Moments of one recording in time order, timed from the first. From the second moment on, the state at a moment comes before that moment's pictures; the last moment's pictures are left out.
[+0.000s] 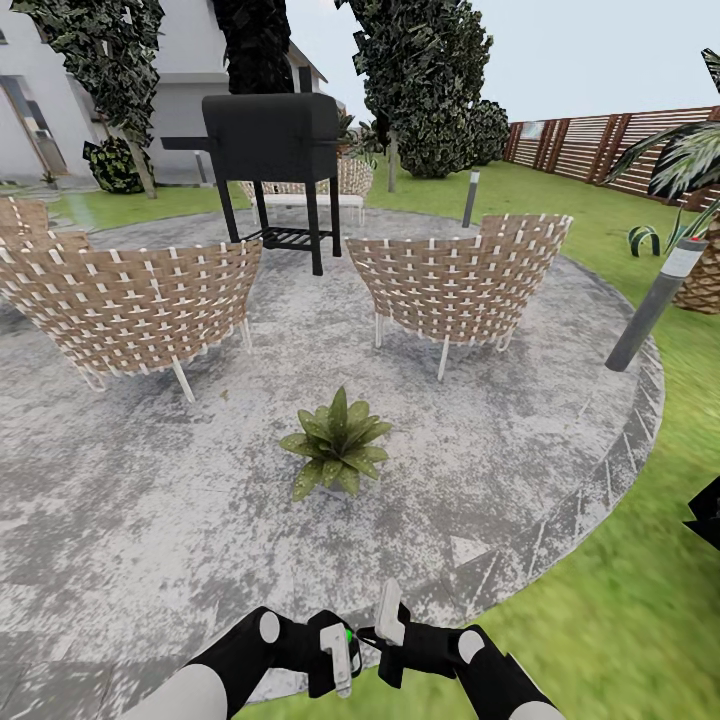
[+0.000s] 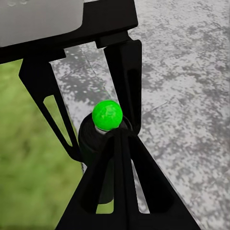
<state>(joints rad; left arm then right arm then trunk) -0.61 -0.16 0.04 -0.31 -1.08 -0.30 -0.72 -0.50 0.17 -0.23 -0.46 0.99 -0.54 0.76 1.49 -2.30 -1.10</state>
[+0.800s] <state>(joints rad) -0.61 -0.16 0.04 -0.31 -1.04 -0.31 -0.72 -0.50 0.17 -0.24 -0.46 0.99 -0.54 0.76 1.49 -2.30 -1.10</state>
